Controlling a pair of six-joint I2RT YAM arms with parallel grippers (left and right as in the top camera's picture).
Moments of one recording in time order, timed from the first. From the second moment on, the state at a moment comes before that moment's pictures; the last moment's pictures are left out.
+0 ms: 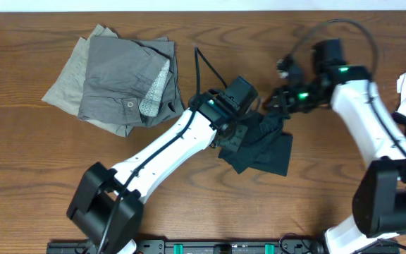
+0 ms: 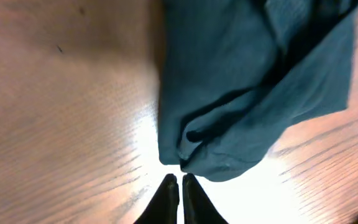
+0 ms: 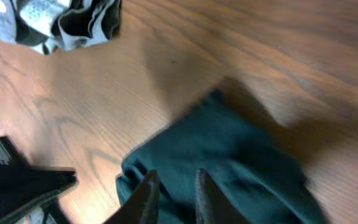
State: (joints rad) left arm -0.75 1.79 1.43 -0.97 0.08 -0.27; right arm 0.12 1.76 1.33 -0.87 -0.60 -0.08
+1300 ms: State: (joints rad) left arm -0.44 1.67 1.42 -1.02 0.10 -0.27; right arm 0.33 1.88 1.24 -0.90 -0.49 -0.03
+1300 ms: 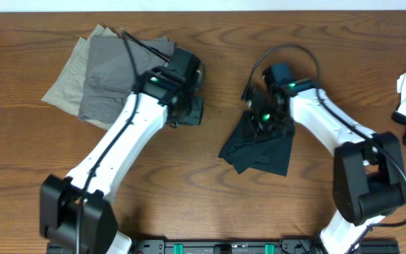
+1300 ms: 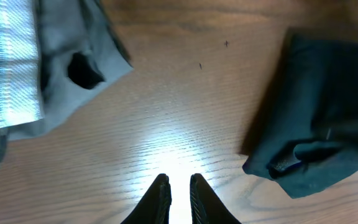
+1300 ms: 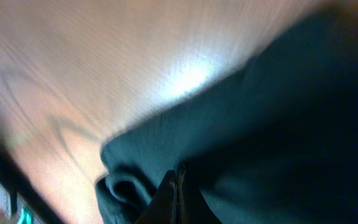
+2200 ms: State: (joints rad) left arm -0.41 1.66 1.42 -1.00 0.10 -0.27; right arm 0.31 1.74 1.17 -0.80 -0.13 0.11
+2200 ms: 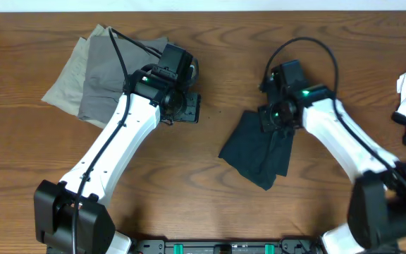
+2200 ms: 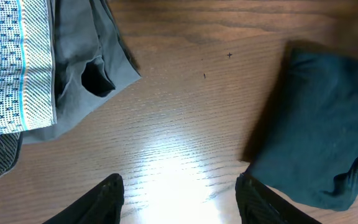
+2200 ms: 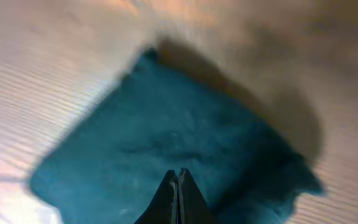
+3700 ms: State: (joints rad) left arm -0.60 2.19 1.42 -0.63 0.87 -0.20; right arm 0.12 1.70 1.12 -0.91 -0.16 0.17
